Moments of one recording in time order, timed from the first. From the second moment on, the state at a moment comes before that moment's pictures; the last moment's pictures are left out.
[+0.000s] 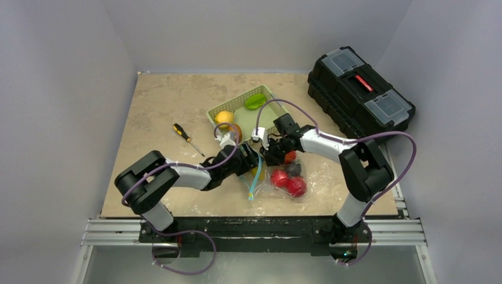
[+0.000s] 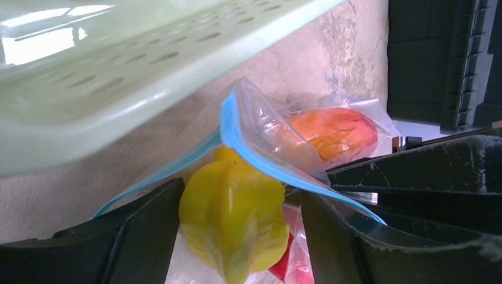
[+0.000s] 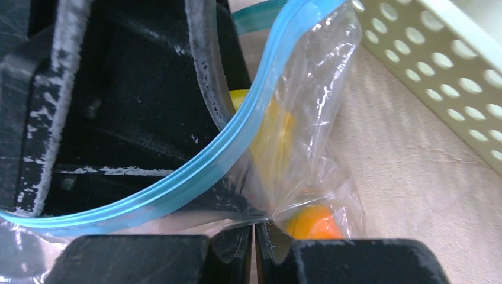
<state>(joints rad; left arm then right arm) -0.83 1.63 0.56 0.53 -0.13 -1.17 0.58 1.72 1.03 -0.43 -0.56 -0.59</state>
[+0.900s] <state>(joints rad) -0.84 1.32 0.46 0.40 -0.13 -1.06 0.57 1.73 1.04 -0.46 -0.59 -0.58</state>
